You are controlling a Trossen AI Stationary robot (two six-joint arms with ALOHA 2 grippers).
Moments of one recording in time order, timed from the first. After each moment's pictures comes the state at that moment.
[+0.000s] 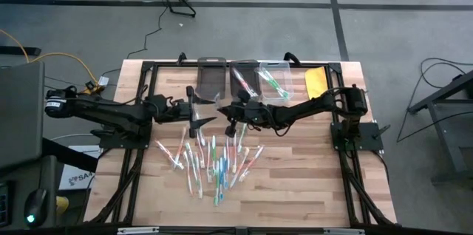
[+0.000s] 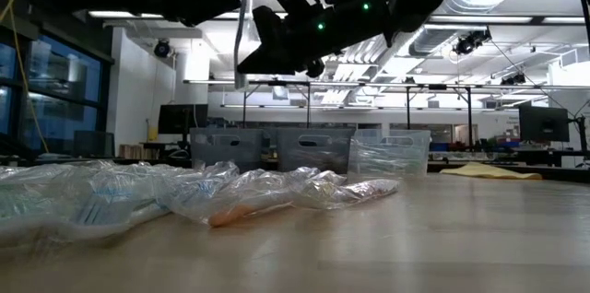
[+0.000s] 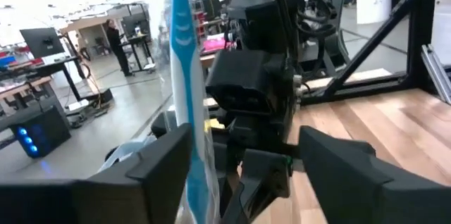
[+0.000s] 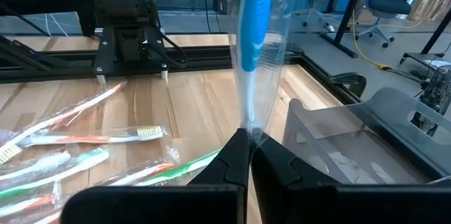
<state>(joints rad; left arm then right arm) 0.03 0.99 0.40 0.69 -0.10 0.24 -0.01 1.91 1.10 0.58 0.31 -0.01</state>
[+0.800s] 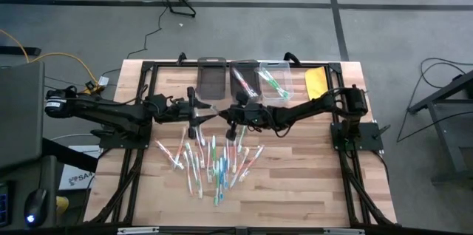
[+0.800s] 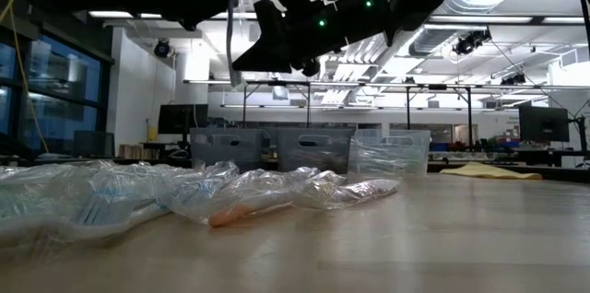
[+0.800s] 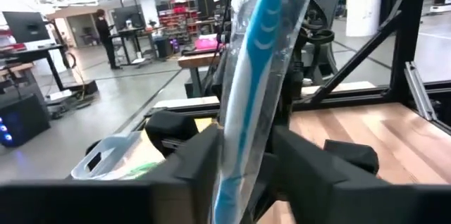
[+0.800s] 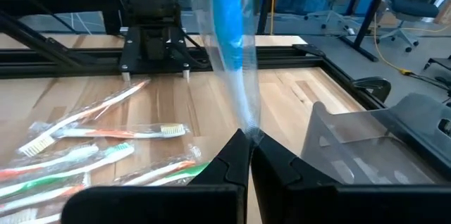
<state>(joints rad) 0.03 0.99 0.40 0.69 -0.06 0.15 0.00 1.91 1.10 0.58 0.25 -0.01</state>
